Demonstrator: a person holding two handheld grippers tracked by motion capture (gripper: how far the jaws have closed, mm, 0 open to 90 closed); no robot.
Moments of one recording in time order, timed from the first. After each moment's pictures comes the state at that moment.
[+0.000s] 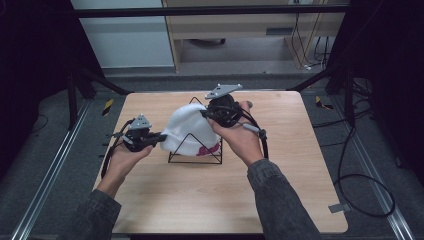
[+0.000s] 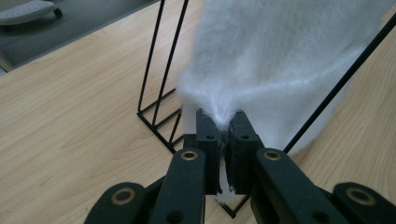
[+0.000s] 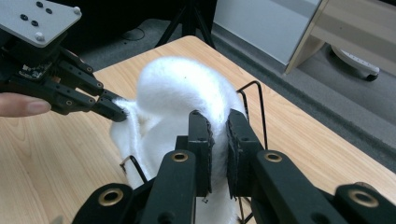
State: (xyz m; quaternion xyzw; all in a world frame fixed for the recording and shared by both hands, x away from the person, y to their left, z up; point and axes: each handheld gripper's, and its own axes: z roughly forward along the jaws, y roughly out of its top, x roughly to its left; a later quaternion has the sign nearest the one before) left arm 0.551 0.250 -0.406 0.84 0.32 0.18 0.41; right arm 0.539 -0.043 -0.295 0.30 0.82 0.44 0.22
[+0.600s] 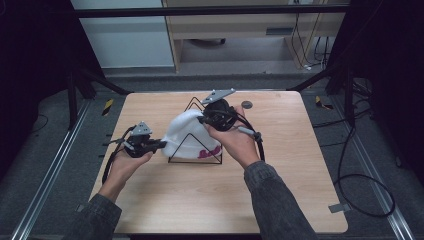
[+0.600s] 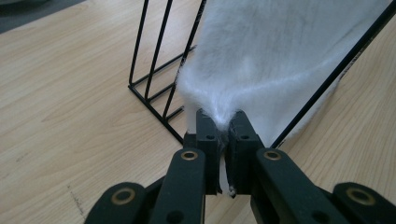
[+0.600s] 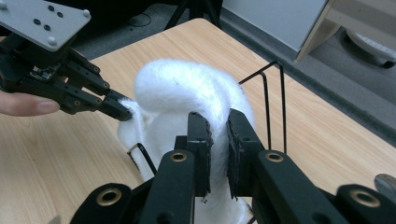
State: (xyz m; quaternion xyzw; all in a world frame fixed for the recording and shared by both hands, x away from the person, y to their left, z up) left arm 0.549 0.257 -0.432 0.84 0.33 0.16 0.40; right arm 0.543 -0.031 -0.312 0.30 0.83 0.42 0.20
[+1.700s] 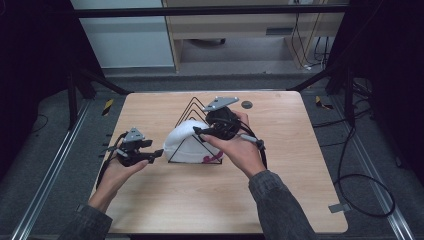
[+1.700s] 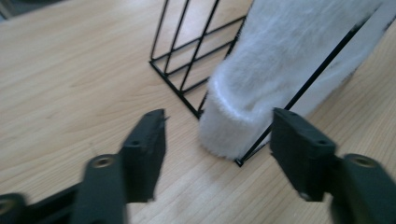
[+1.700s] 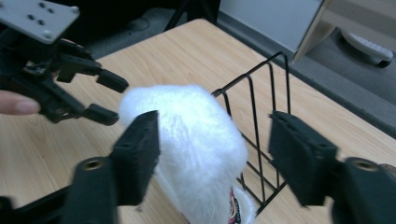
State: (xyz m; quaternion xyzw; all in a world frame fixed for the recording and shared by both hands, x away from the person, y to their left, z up) left arm 0.521 0.277 -0.431 0.82 0.37 0.19 0.40; right arm 0.520 -0.038 -0.314 0.31 0.82 0.43 0.21
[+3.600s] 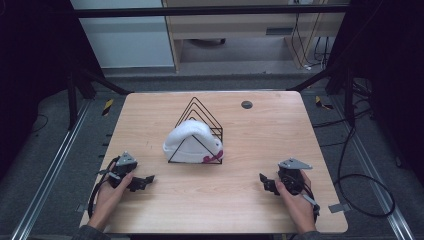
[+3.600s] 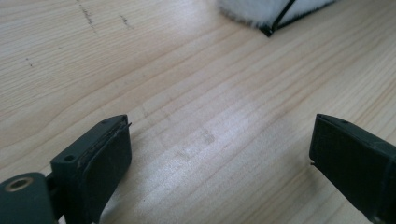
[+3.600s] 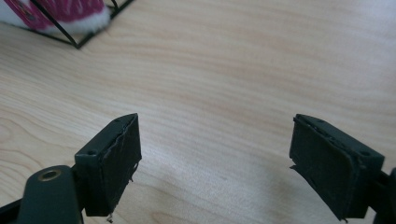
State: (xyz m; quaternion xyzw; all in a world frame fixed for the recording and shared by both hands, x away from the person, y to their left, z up) left arm 0.493 0.314 -0.504 0.82 0.42 0.15 0.36; right arm 0.449 -0.216 -0.500 0.51 0.74 0.38 0.21
